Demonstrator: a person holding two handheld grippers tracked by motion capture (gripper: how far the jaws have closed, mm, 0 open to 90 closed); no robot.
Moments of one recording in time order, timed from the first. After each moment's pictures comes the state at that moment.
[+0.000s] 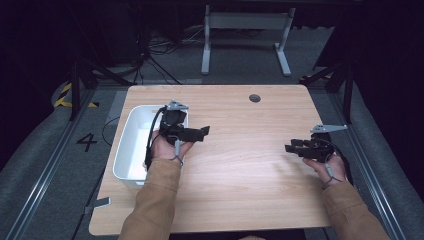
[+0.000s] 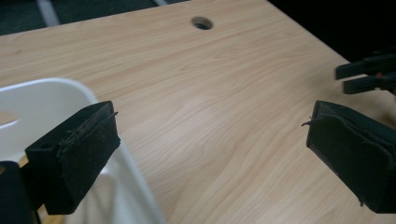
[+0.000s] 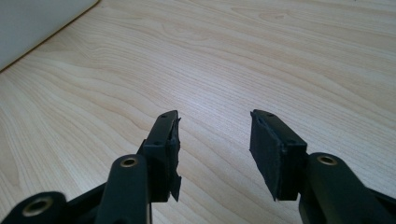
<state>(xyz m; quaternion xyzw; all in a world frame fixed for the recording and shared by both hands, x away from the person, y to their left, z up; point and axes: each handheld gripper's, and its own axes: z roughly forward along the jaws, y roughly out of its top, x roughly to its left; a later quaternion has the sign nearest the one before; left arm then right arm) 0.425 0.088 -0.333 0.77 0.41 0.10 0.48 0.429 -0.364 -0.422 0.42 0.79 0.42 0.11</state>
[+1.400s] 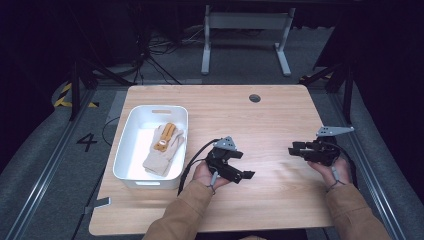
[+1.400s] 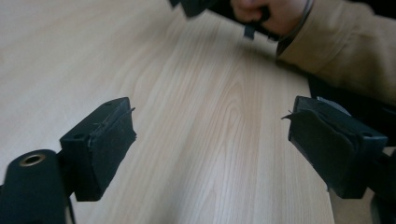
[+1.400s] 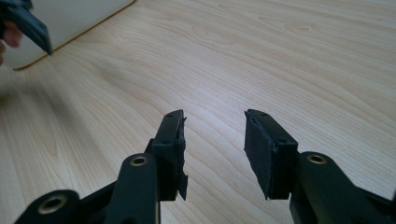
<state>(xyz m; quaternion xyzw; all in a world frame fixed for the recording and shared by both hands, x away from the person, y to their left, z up) 0.399 -0.012 -0.430 0.85 0.20 -0.08 0.48 0.416 -0.373 -0.413 0.37 0.81 0.44 0.10</state>
